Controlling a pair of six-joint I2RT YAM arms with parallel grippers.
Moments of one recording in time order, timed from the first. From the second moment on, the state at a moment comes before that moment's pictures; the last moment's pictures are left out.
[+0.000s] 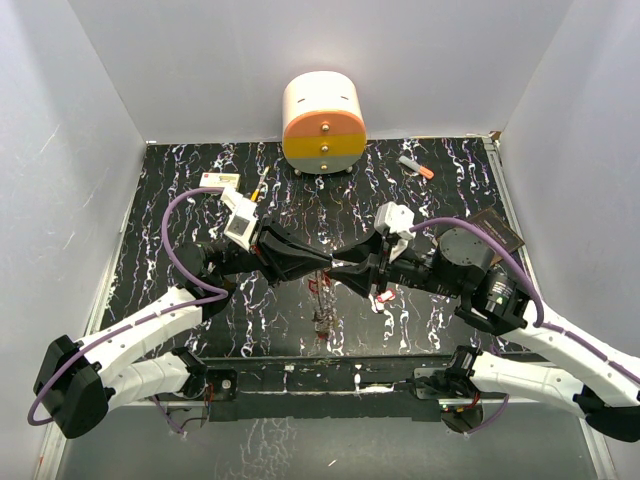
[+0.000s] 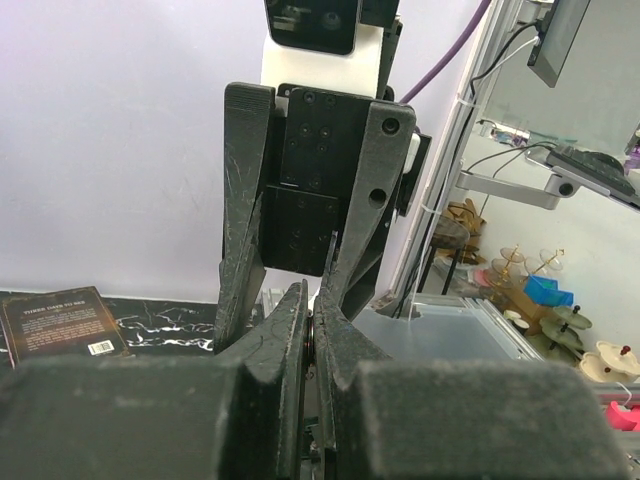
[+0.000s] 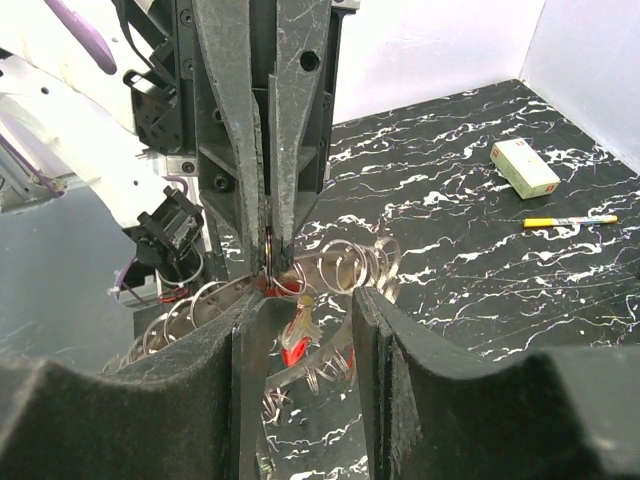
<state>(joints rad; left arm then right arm) -0.75 1.04 0.67 1.03 0.80 -0.73 0.98 0.81 1.00 -0.18 -0.27 0.05</state>
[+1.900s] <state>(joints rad) -0.75 1.04 0.69 1.01 0.82 -0.74 0.98 0.74 0.94 -0.11 -0.20 -0.03</state>
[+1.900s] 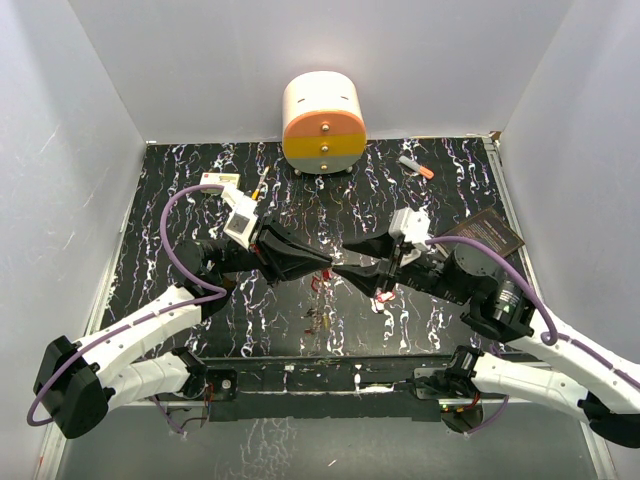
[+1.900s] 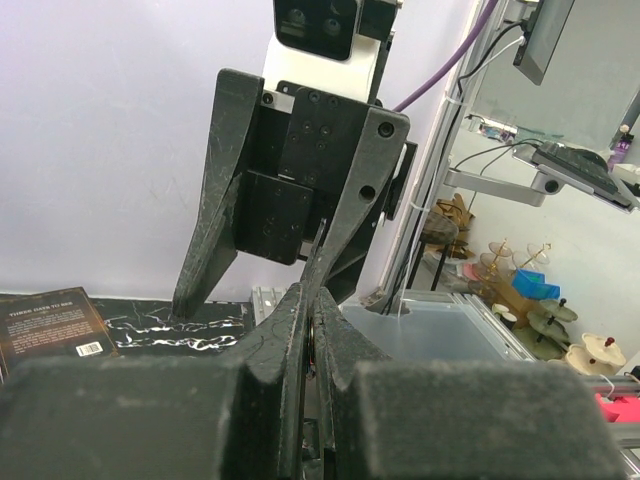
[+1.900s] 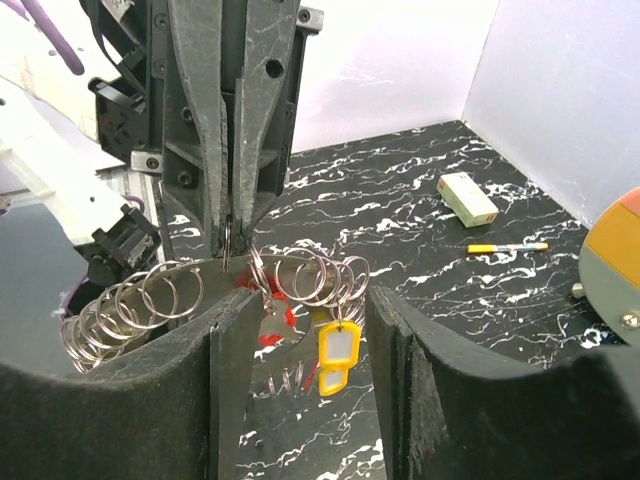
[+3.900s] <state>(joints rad) -0.75 1.03 0.69 0.98 0.83 -0.74 0.99 0.79 0.94 -0.08 -0.29 -0.02</state>
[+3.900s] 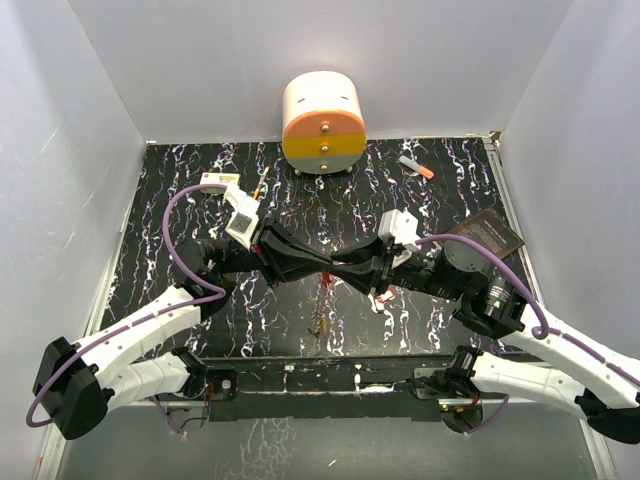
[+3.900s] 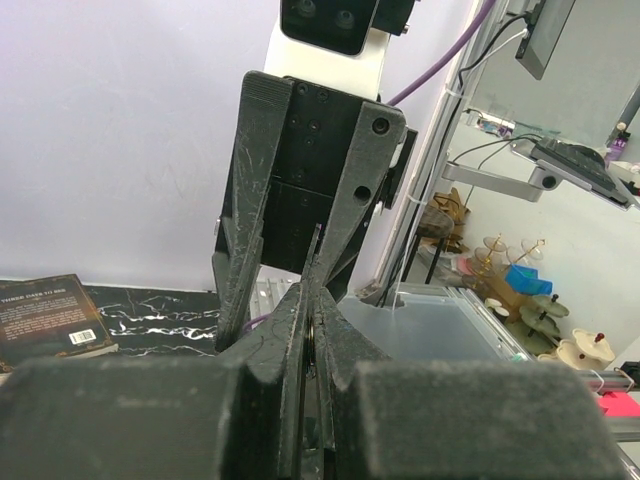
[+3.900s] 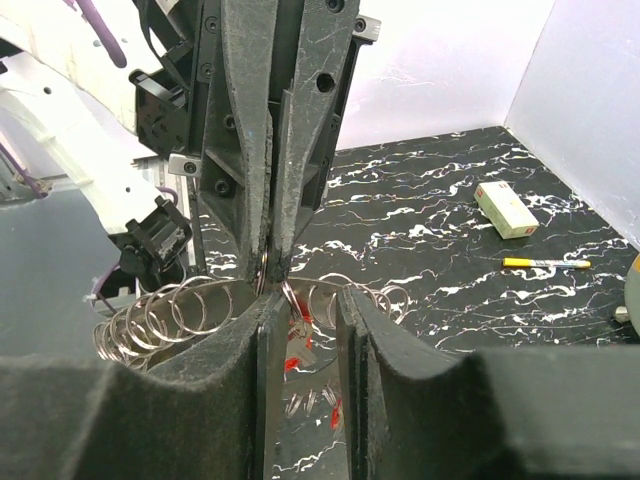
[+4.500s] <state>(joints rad) -0.75 0.96 0.72 0.76 0.84 -0.58 0.99 0.79 0.96 -0.13 -0.30 0.03</state>
